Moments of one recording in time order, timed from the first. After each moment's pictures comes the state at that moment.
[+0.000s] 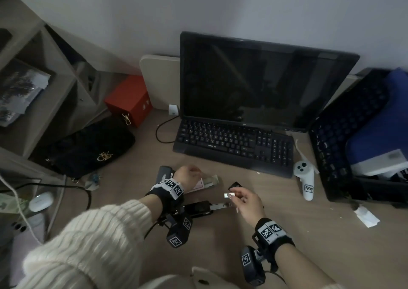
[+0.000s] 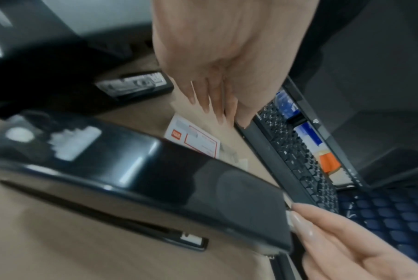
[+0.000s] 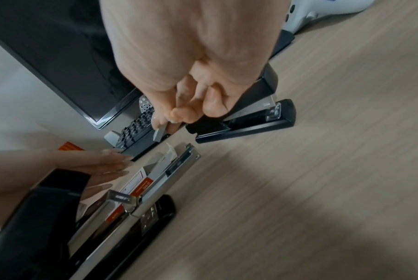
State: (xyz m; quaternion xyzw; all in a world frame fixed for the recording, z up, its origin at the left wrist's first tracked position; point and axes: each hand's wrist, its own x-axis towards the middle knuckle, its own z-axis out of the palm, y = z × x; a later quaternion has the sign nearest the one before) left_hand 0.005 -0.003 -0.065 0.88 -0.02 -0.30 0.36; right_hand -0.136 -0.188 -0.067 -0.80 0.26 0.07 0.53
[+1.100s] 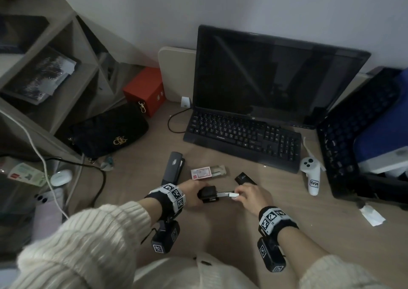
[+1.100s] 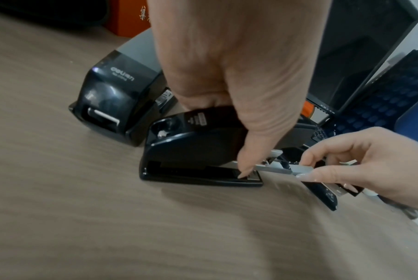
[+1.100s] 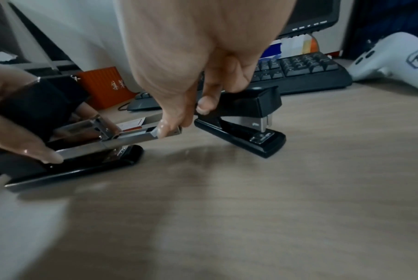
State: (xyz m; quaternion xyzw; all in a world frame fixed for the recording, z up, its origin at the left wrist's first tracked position) left_hand -0.063 0.032 -0.041 0.87 -0.27 -0.38 0.18; right_hand -0.141 -0.188 -0.054 -0.96 0.09 0.19 0.16
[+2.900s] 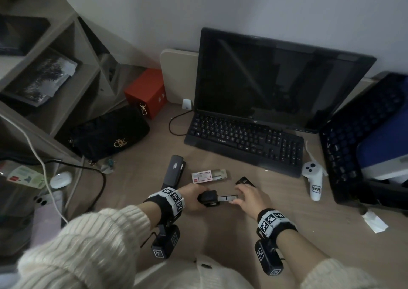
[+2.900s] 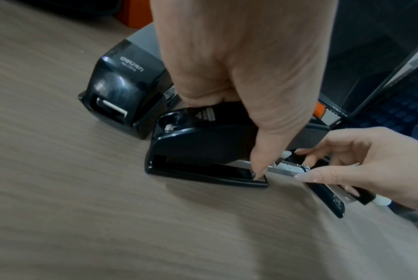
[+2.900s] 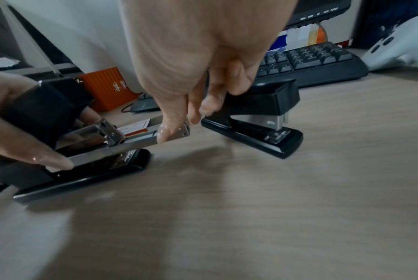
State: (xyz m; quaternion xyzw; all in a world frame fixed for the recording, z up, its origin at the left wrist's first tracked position) left_hand -0.060 0.036 -0.051 0.85 -0.24 -0.41 0.22; right_hand -0.131 -0.182 -0.056 -0.95 0.09 0.22 0.19
